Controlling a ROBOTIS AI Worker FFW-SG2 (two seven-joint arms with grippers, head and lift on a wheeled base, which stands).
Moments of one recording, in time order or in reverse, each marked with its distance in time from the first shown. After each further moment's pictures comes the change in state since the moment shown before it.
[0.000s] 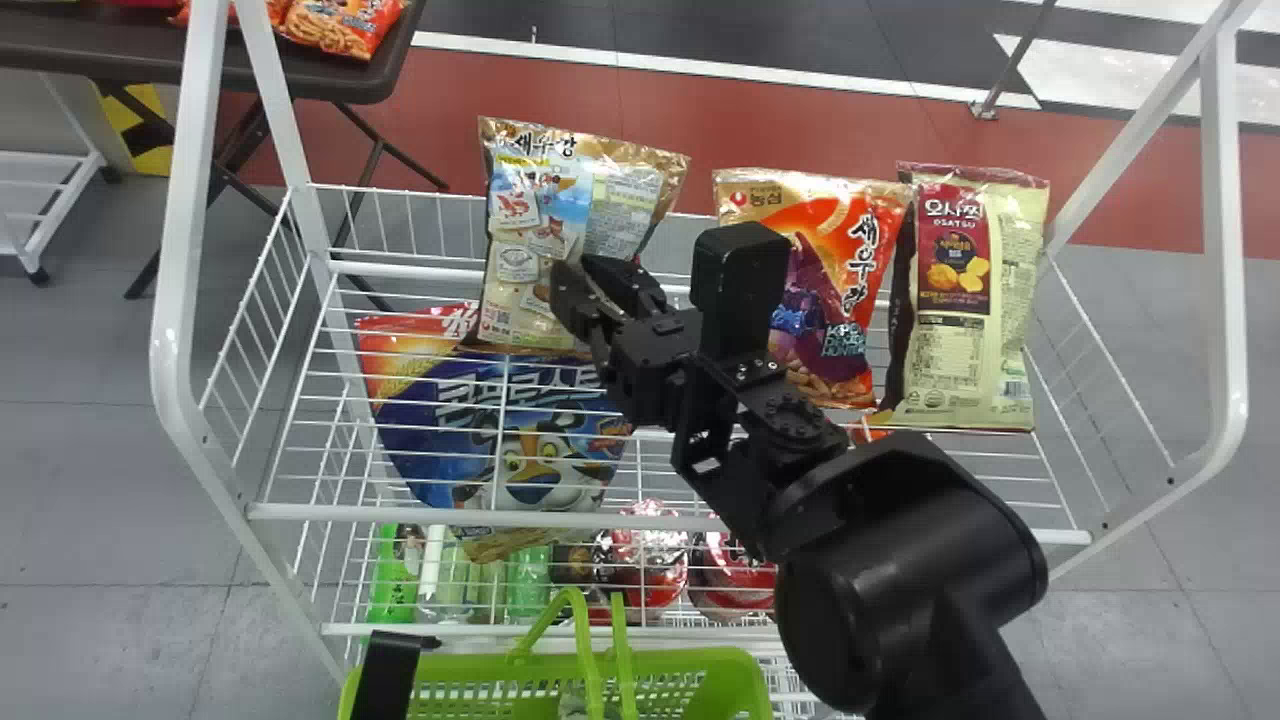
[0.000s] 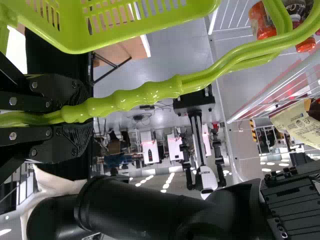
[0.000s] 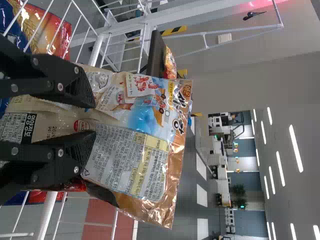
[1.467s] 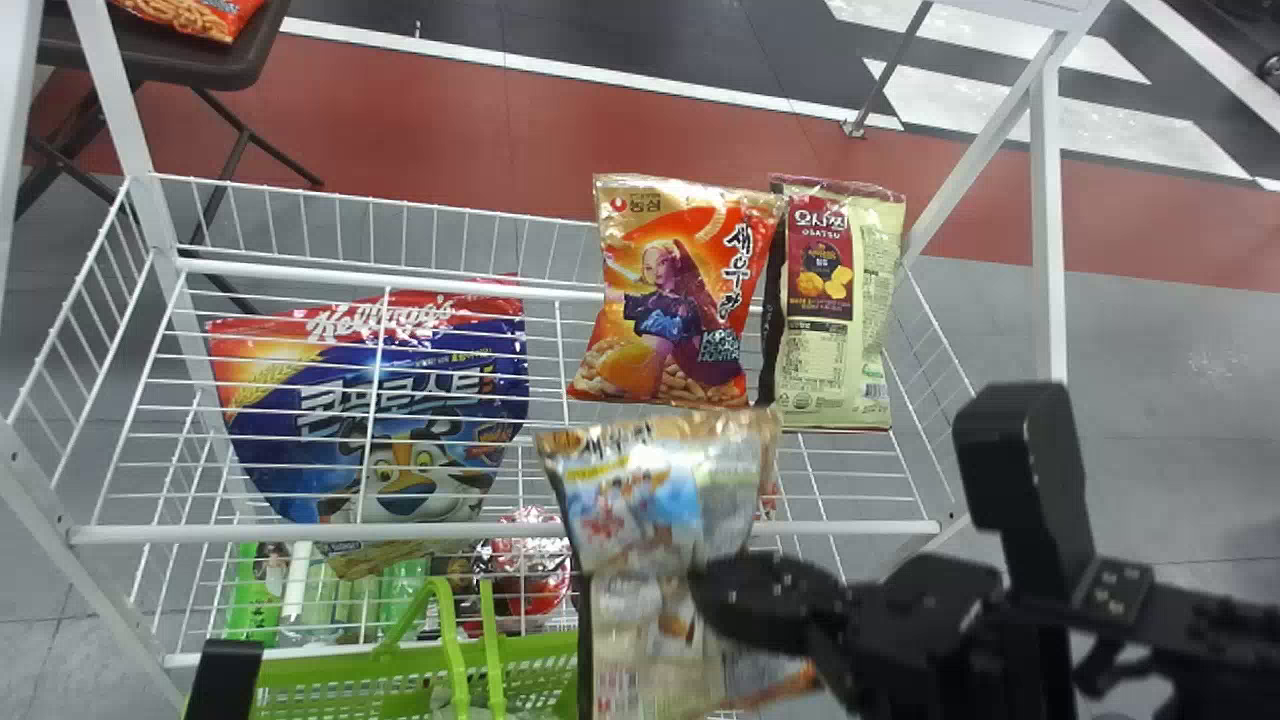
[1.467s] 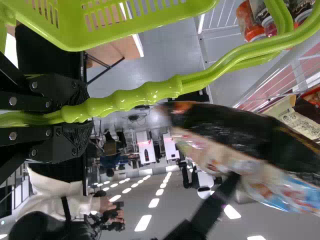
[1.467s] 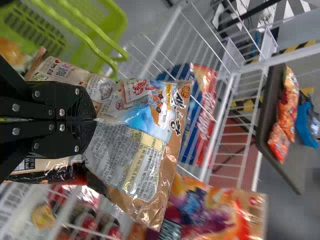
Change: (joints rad) left arm -0.018 0.000 0.011 0.007 0.006 -0.020 -0.011; right arm 0.528 -0.220 -0.713 -0.993 -0.444 1.092 0.249
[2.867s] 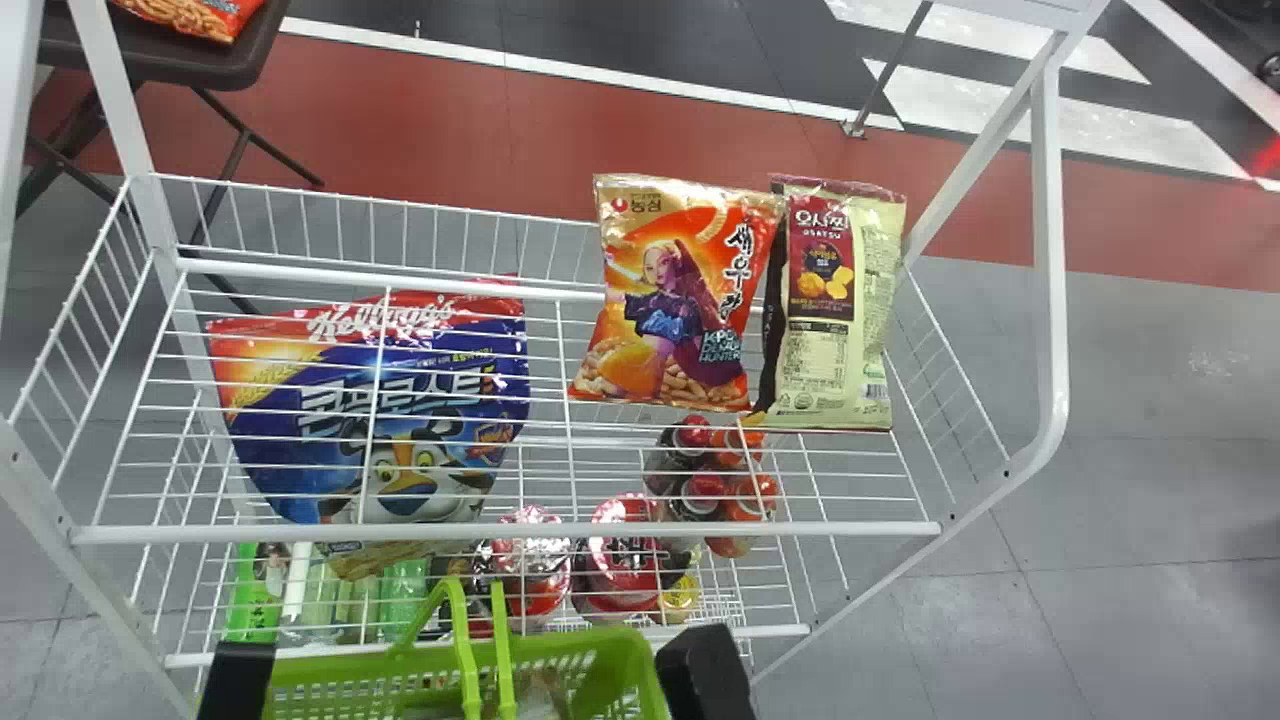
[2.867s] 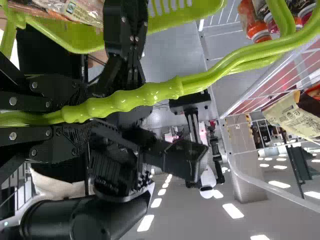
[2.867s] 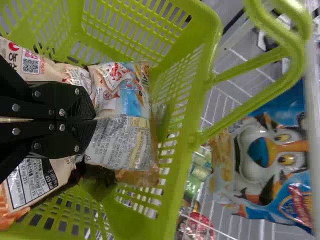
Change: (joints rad) left arm 0.004 0.000 -0.017 -0.007 -0.005 -0.002 0.006; right arm 0.045 -0.045 0.564 0.672 0.296 -0.501 0.014
